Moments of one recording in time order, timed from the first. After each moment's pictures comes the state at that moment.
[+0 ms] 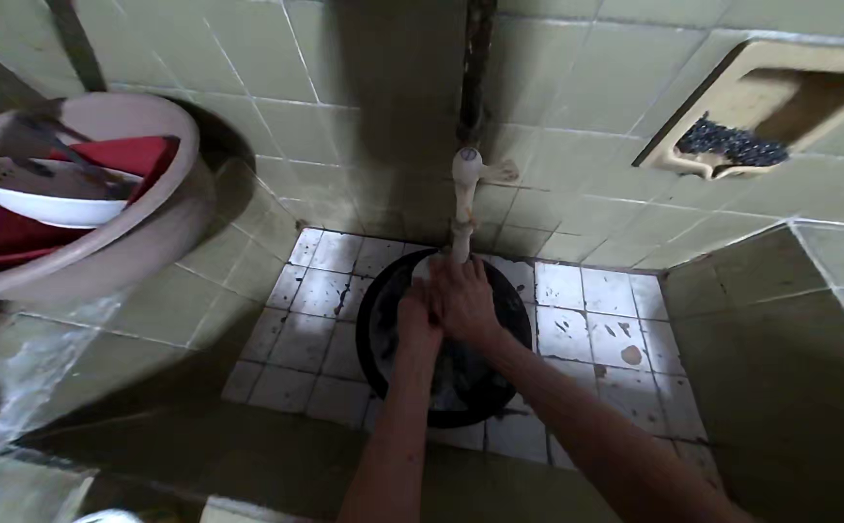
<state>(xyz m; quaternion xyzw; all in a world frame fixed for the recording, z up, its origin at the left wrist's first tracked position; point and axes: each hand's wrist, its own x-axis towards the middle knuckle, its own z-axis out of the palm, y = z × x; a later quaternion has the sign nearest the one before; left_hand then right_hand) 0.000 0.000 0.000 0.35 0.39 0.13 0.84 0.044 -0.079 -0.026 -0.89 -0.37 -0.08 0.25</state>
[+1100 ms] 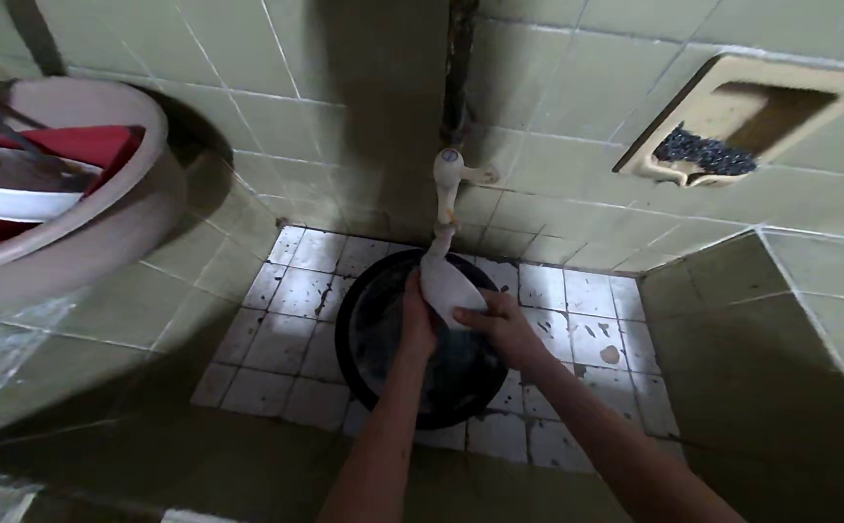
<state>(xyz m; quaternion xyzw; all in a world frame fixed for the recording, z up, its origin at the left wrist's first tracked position) 0.011 -0.016 -0.009 0.43 0.31 0.07 0.85 0.033 -0.158 0.020 -0.76 -0.19 0.23 0.57</state>
